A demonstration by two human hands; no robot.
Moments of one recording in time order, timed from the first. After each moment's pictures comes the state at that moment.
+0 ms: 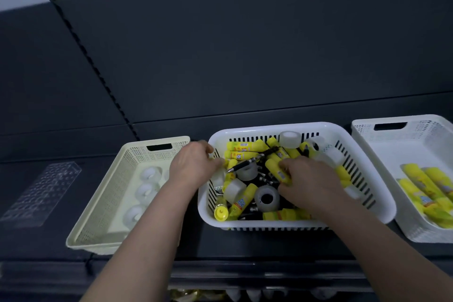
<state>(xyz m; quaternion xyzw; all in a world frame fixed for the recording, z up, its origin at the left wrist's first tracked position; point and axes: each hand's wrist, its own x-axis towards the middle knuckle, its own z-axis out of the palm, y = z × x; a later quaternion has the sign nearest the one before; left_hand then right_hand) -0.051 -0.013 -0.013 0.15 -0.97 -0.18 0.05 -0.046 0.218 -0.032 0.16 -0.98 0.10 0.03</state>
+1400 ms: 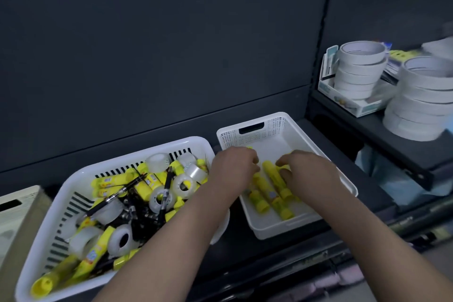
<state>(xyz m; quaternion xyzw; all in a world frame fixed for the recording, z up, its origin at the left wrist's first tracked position) -0.109 0.322 -0.035 -0.22 -0.97 -0.11 0.02 -0.060 0.481 -0.049 -0.04 -0.99 0.09 0.07</state>
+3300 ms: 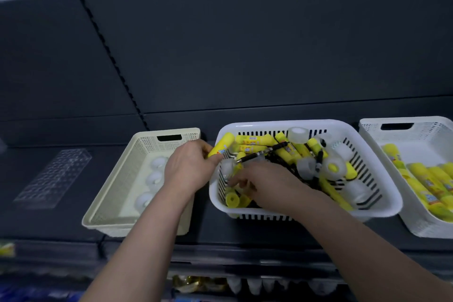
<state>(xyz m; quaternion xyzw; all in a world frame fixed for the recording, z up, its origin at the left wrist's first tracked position) -0.007 -0.028 -0.004 0.17 -0.95 -0.24 0.09 -0.025 0.151 -0.027 0.36 -0.91 0.18 -0.07</state>
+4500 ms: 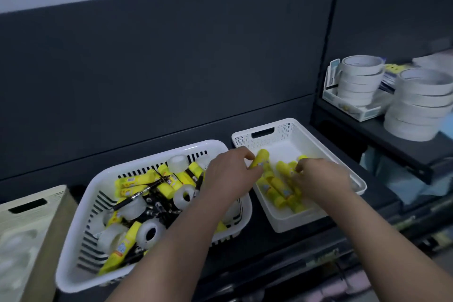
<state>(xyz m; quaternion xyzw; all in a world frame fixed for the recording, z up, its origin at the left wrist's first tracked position) -0.074 0.271 -0.009 -0.14 -0.95 -0.26 0.01 -0.048 0.464 -0.047 -0.14 -0.99 0.04 0.04</state>
